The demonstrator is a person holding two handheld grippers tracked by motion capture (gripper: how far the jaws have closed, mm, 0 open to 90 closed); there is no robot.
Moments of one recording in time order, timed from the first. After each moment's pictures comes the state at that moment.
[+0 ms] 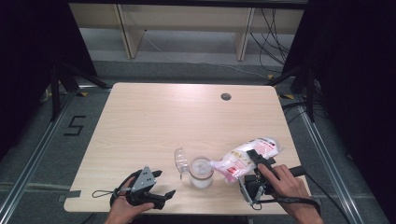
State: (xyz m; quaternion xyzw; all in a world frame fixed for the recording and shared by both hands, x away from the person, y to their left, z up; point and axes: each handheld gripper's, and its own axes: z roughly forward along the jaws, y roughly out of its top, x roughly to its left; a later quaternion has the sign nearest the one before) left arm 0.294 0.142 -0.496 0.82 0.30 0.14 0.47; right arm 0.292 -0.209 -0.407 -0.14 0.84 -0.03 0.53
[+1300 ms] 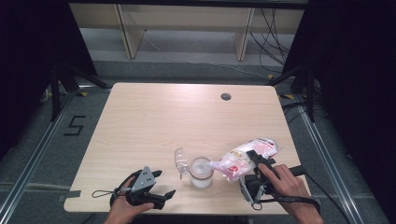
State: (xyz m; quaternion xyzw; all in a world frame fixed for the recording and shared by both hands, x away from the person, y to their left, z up) left arm 0.294 0.142 -0.495 0.82 0.30 0.14 0.47; right arm 0.293 -0.210 -0.406 -0.14 0.84 -0.02 0.52
